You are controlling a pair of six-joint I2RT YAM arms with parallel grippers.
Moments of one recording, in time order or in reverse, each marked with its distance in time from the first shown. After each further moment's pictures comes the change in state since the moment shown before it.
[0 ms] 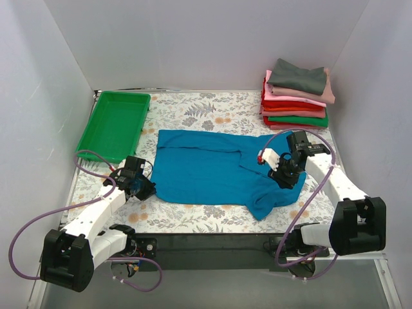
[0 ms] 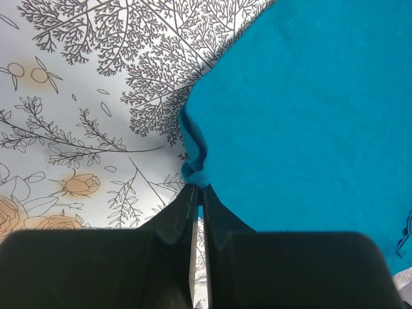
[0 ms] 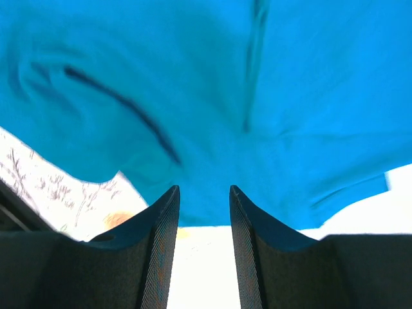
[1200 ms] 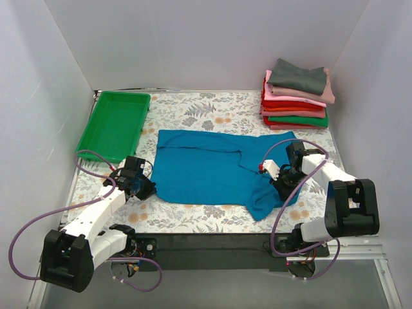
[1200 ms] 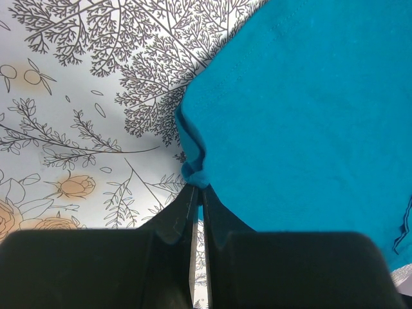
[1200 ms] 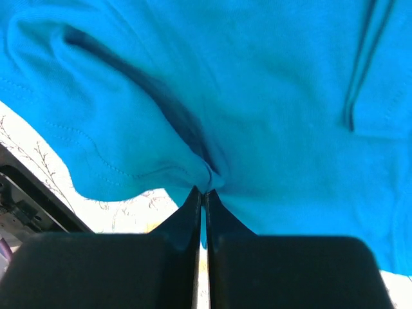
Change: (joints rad) left arm 0.000 -0.003 -0.003 0.012 0.008 0.004; right arm -0.075 0.143 -0.137 0.020 -0.045 0.021
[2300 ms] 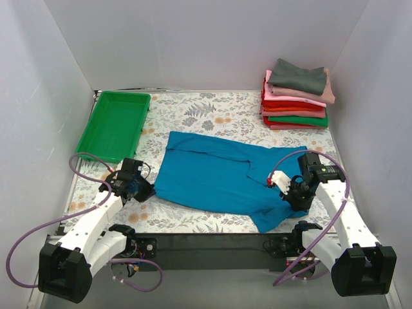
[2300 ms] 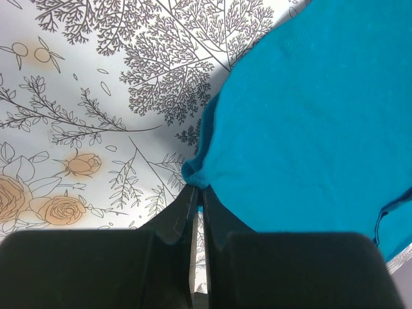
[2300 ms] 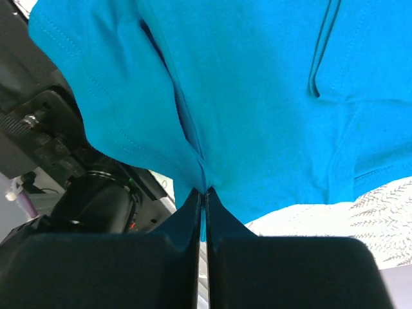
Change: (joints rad) left arm 0.000 -0.096 0.006 -0.076 0.013 0.002; right arm -0.005 -0.472 -0.040 -0.320 0.088 -0.050
